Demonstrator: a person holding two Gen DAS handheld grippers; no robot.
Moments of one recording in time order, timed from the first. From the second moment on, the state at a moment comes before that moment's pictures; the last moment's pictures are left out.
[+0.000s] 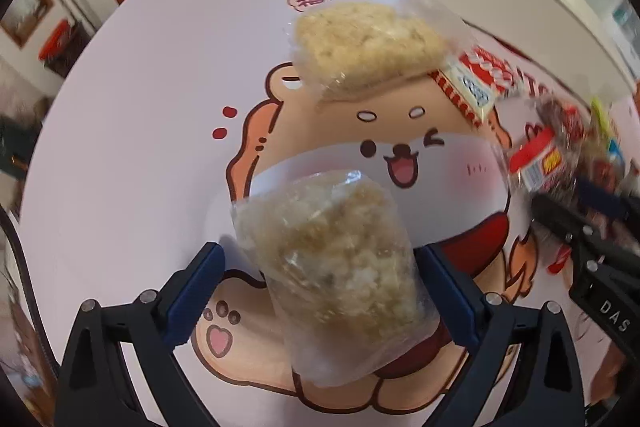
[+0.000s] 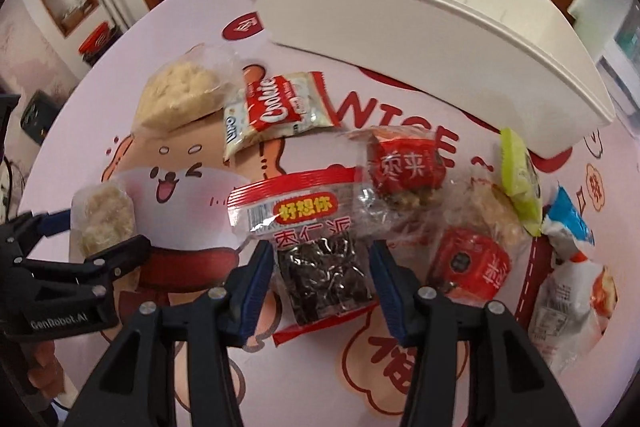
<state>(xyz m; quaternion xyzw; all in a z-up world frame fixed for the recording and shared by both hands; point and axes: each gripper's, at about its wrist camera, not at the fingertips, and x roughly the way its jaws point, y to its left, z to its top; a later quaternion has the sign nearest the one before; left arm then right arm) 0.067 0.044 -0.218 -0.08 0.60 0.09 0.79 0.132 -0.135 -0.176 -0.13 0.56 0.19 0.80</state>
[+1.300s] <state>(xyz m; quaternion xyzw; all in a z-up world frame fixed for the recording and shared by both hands) 0.051 0.015 -0.115 -0.04 0.52 -0.03 0.85 0.060 -0.148 -0.113 -0.01 0.52 0.20 0.83</state>
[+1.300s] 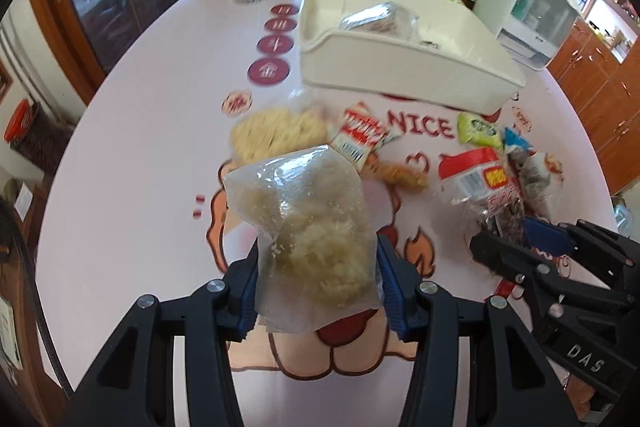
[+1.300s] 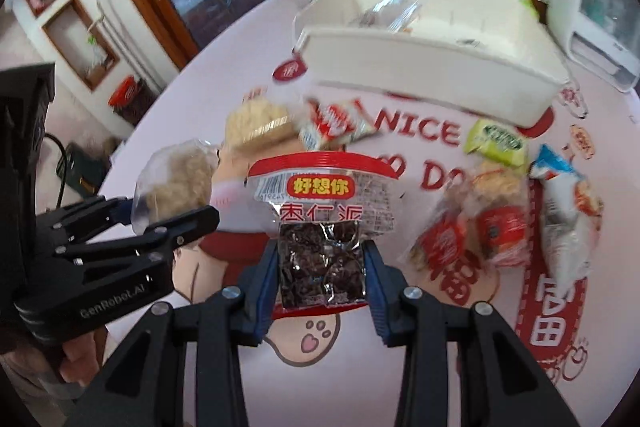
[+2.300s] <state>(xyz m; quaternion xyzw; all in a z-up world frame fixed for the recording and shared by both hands) 0.226 0.001 0.075 0.04 0.37 -0.11 0.92 0.185 -0.199 0.080 0.02 0.37 0.08 0.92</state>
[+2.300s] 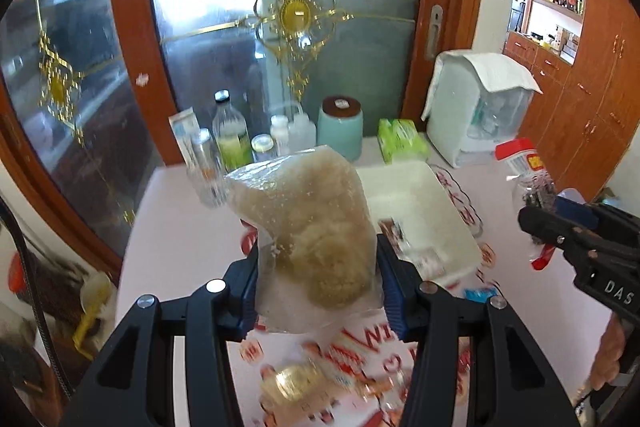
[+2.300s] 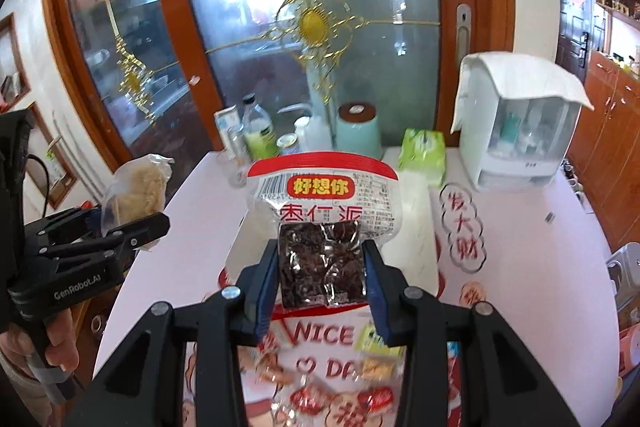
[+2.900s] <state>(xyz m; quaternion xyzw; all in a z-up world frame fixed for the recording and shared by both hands) 0.353 -0.039 -0.005 0.04 0.44 -0.12 0.89 0.309 -0.215 0.013 0.07 0.44 -0.01 0.90</state>
